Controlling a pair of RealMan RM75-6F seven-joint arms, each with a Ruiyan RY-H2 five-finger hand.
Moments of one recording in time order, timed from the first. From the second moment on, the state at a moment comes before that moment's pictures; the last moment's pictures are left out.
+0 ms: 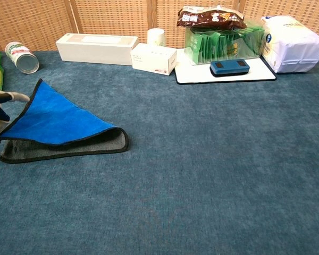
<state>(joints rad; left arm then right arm) -0.48 -1.31 0.06 -1.47 1.34 1.05 0.32 0.13 -1.07 0.10 -1.61 -1.32 1.29 0.06</state>
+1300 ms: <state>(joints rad) -0.44 -1.29 0.06 -1.47 1.32 1.00 0.31 0.13 -1.07 0.09 -1.61 -1.32 1.29 0.06</state>
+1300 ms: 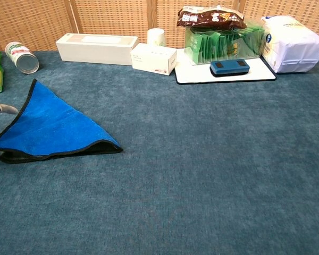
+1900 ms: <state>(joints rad) -0.45 -1.23 0.08 -1.45 1.44 1.01 0.16 0.13 -1.07 0.09 -1.61 -1.32 1.29 0.05</state>
